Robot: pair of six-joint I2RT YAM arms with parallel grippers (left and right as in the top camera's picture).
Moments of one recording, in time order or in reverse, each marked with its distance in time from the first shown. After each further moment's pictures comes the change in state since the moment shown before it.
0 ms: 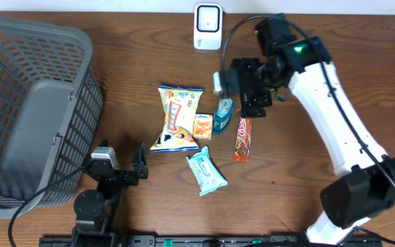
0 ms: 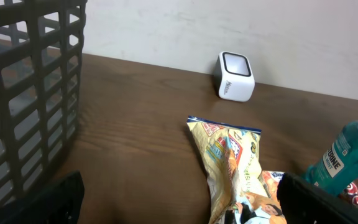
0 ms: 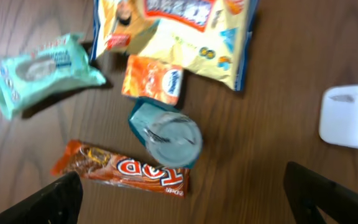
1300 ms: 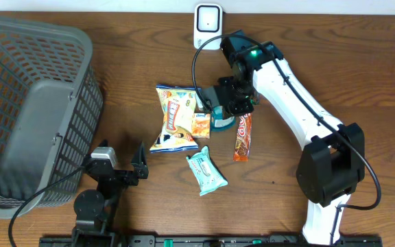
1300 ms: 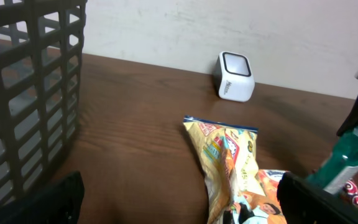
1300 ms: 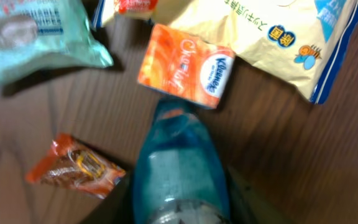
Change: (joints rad) left arm 0.000 0.000 0.000 0.000 0.000 0.000; right arm 0.096 0.198 0.011 0.021 0.113 -0.026
